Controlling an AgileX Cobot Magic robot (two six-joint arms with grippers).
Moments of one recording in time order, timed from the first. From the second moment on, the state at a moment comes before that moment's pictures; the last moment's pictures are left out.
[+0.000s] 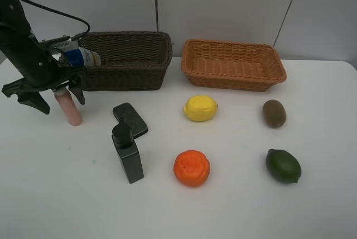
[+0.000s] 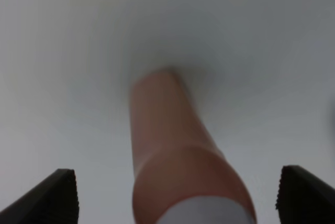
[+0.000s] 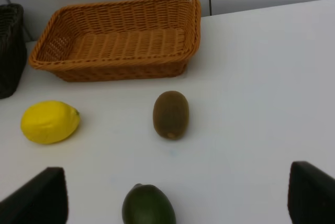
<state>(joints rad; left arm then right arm) -0.07 1.92 -1.14 -0.14 0.71 -0.25 -0.04 0.00 -0.52 0.06 1.06 0.05</state>
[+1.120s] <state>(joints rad) -0.14 1.88 -1.63 -0.41 0.90 0.05 -0.04 0.00 -0.52 0.06 1.06 0.05</state>
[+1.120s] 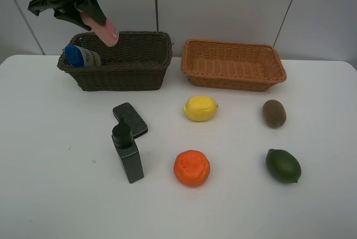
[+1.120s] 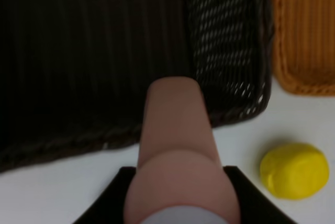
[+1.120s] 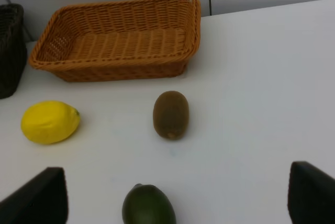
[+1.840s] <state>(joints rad) -0.14 2.35 -2.21 -0.18 0.95 0.01 -0.04 0.00 -0.52 0.06 1.06 0.05</state>
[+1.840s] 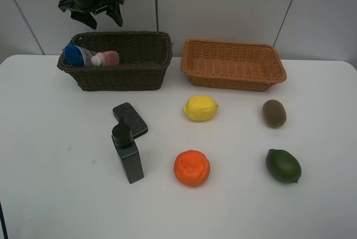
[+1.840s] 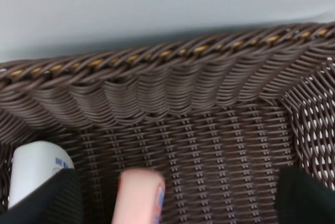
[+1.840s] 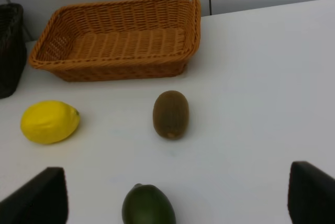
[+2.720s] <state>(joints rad) -0.34 2.13 -2.05 -0.22 1.20 -0.29 -0.04 0.00 -0.52 0.06 1.06 0.05</state>
